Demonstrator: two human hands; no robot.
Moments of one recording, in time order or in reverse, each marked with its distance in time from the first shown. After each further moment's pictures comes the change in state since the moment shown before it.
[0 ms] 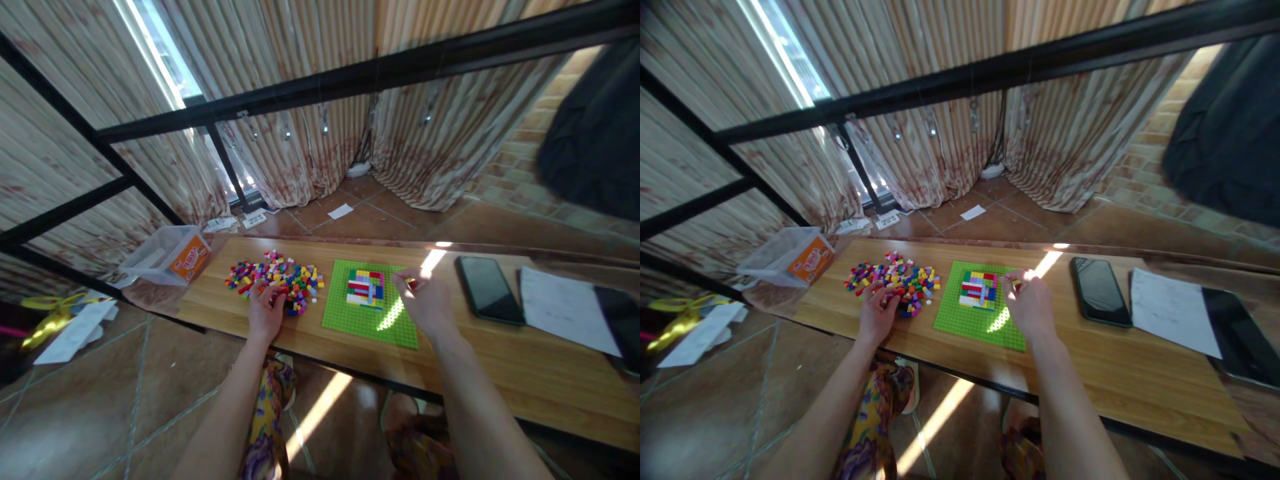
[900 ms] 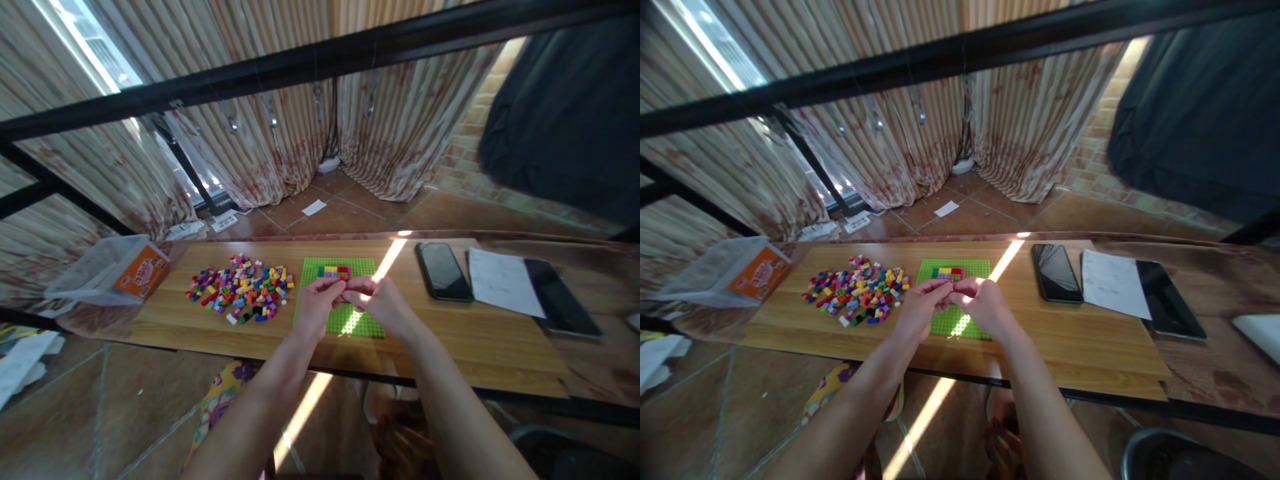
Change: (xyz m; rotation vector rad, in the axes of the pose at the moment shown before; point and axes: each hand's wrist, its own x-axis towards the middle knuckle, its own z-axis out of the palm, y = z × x) left_hand -0.020 0.181 0.059 -1.070 -0.498 -0.599; right_hand -0.014 0.002 0.002 0.597 -0.464 0.048
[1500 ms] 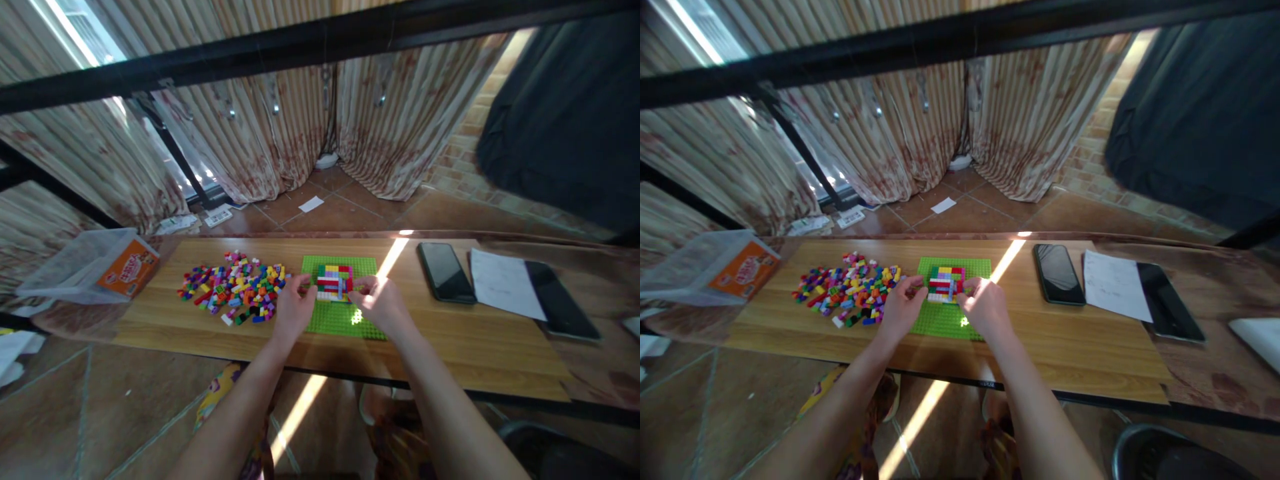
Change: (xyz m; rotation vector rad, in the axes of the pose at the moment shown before) left_hand 0.034 -0.022 -0.062 0.794 0.151 0.436; right_hand 0.006 -0.003 0.009 -0.565 0.271 0.163
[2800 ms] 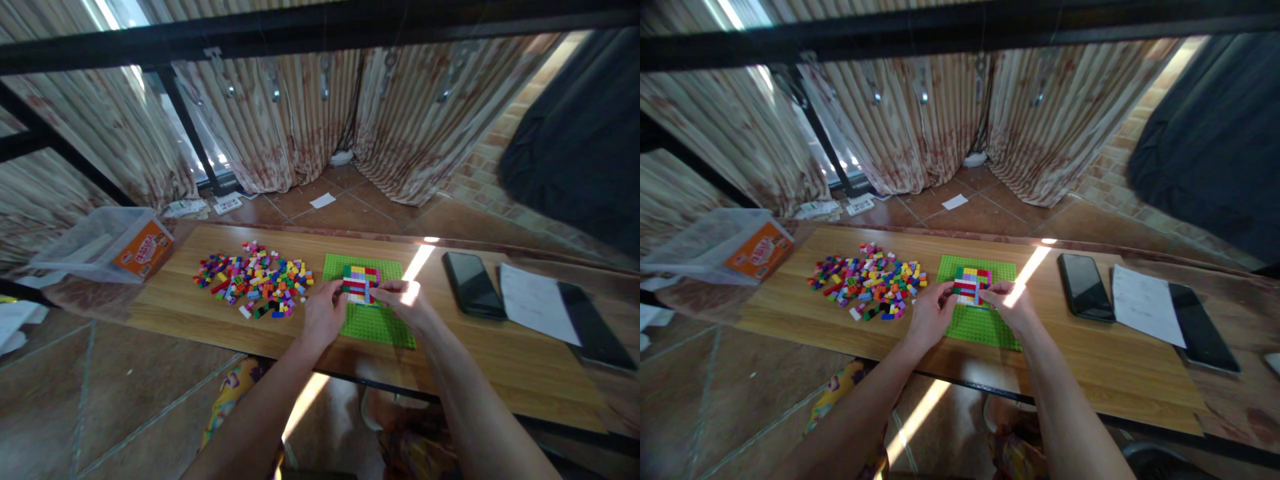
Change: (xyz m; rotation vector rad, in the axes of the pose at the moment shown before) left_hand -0.016 0.000 0.007 0.041 -0.102 0.173; right_hand 0.017 0.006 0.012 0.435 -0.085 0.197
